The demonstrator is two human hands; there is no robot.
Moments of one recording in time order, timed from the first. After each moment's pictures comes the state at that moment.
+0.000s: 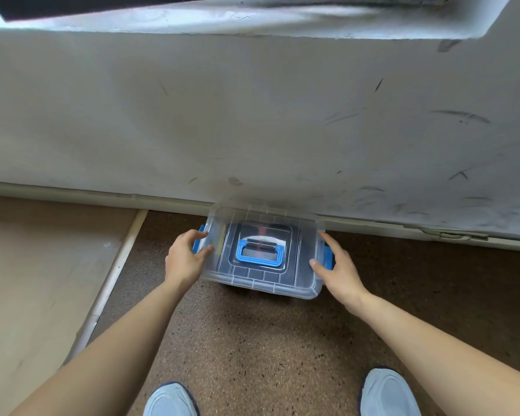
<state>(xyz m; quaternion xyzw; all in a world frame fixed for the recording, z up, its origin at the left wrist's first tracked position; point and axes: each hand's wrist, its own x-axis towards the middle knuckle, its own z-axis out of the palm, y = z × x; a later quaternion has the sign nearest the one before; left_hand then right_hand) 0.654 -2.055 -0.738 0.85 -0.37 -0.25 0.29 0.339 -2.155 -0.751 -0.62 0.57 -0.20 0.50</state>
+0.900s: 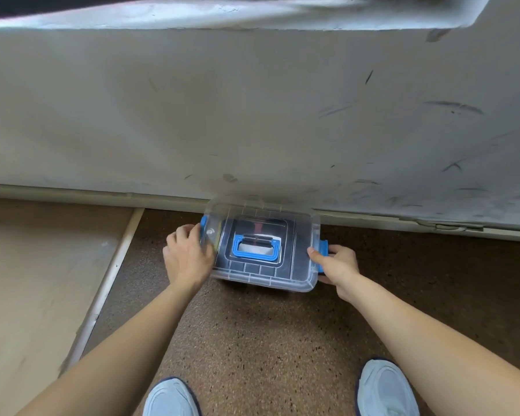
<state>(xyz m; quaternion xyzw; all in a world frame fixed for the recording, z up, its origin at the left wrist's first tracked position) 0.631 -2.063 -0.744 0.89 -0.44 -0.06 0.12 0.350 -2.162 -0.748 -0.41 0.67 -0.23 0.58</state>
